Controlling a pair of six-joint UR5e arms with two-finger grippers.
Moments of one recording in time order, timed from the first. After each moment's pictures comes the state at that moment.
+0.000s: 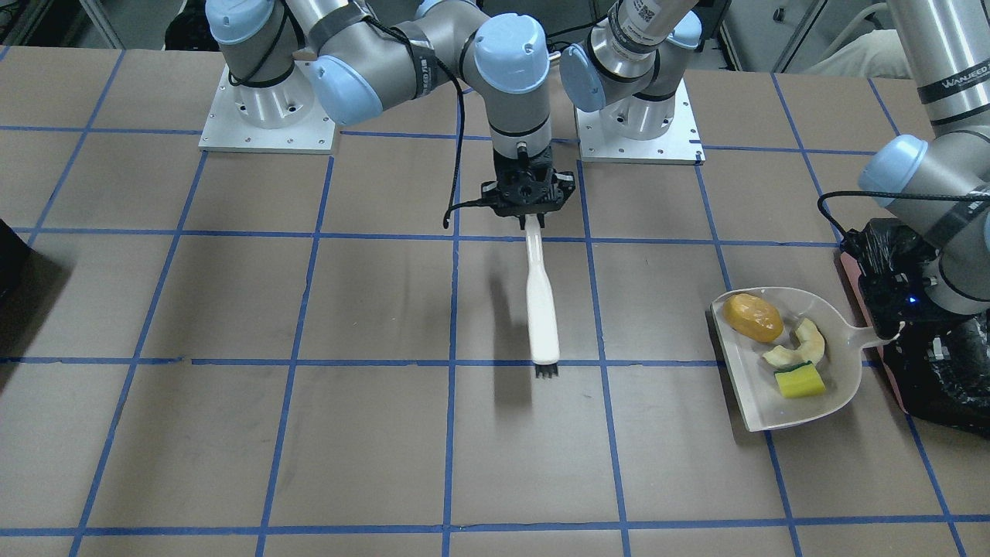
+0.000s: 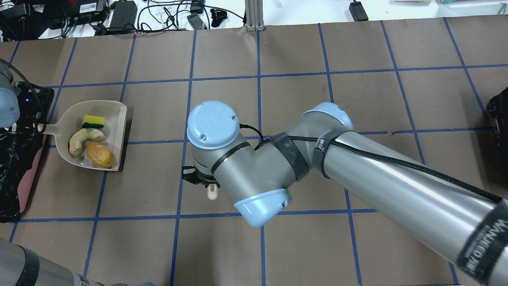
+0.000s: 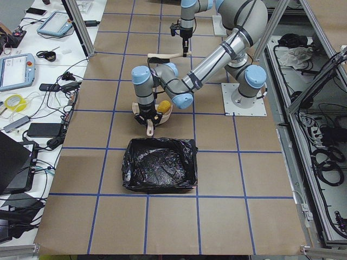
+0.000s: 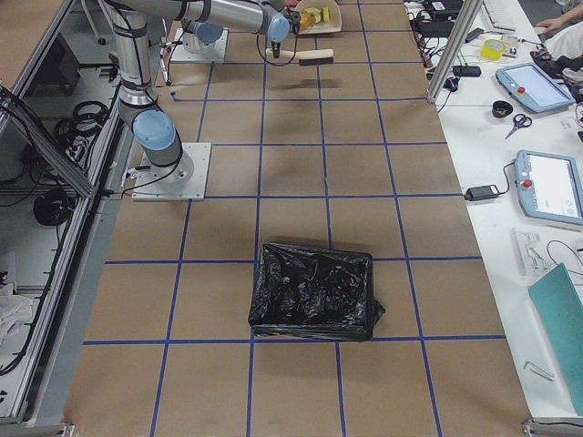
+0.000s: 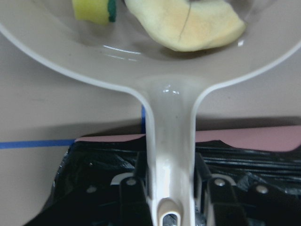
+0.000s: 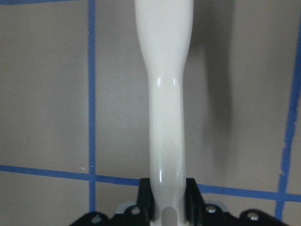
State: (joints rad) left arm -1.01 -1.94 -1.73 -0.97 1.80 2.10; right arm 2.20 -1.33 1.87 -2.22 -1.45 0.62
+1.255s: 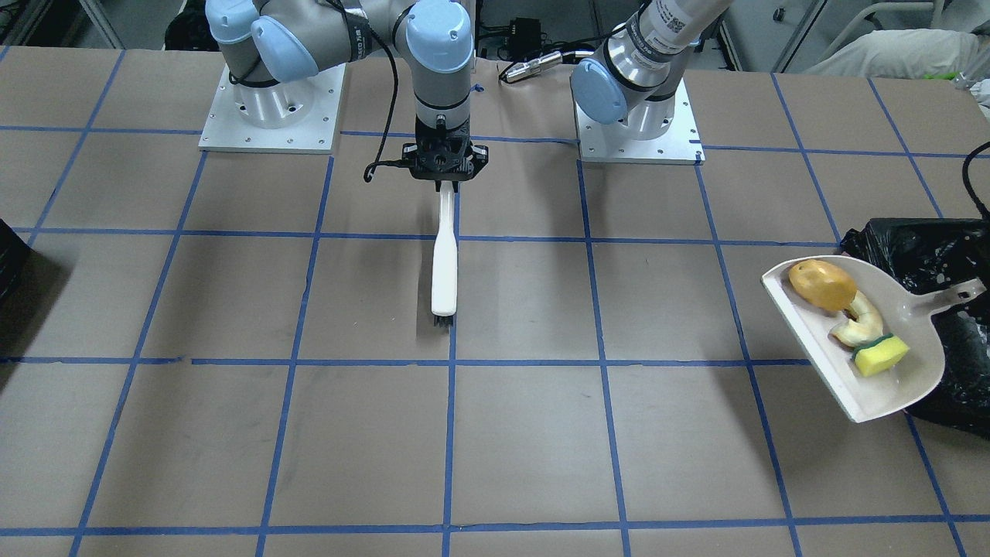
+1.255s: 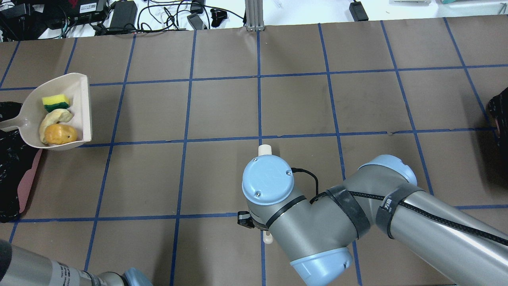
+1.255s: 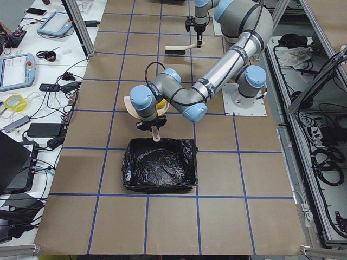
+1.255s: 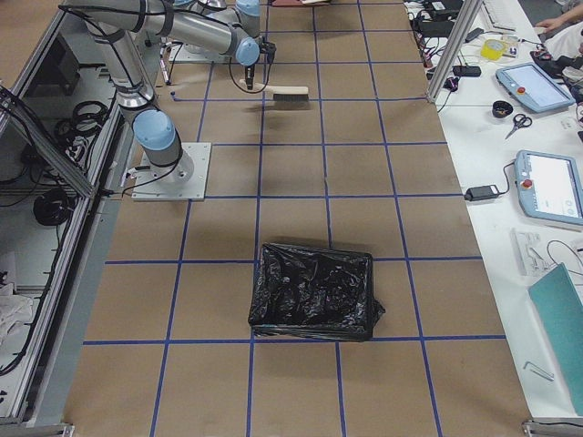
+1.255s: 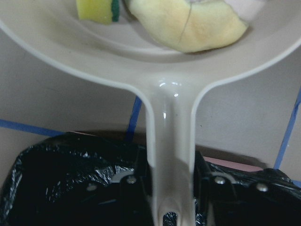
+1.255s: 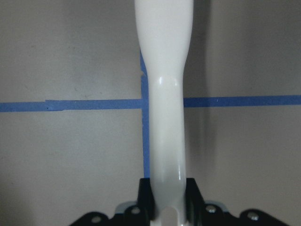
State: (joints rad) left arm -0.77 -1.96 -1.42 -1.50 1.51 2.09; right arm 2.16 -1.53 2.16 -2.15 -1.52 0.61
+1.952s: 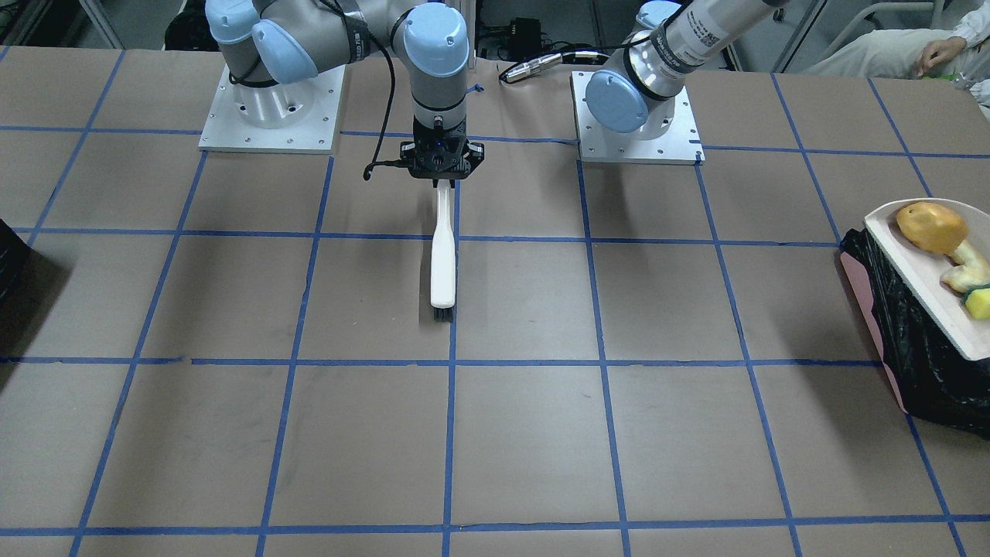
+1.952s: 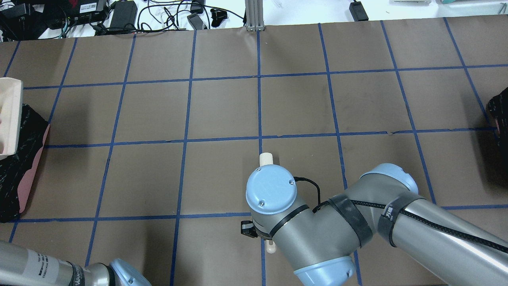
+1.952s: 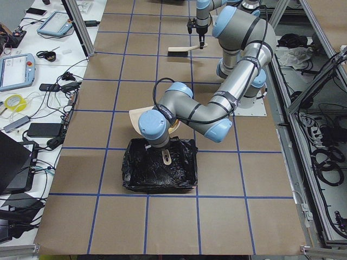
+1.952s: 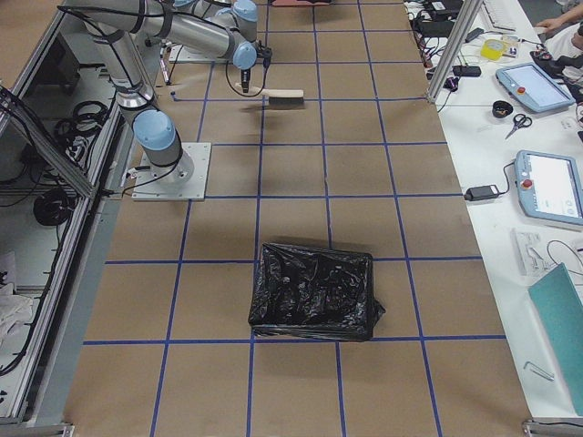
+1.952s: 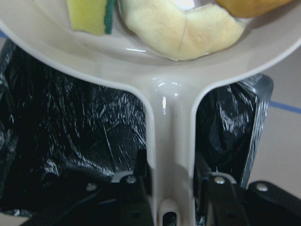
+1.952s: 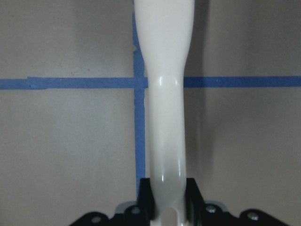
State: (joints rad) left arm -0.59 -2.06 -1.15 -1.66 1.59 2.30; right arm 2.17 -1.53 2.21 -2.16 -1.51 0.60
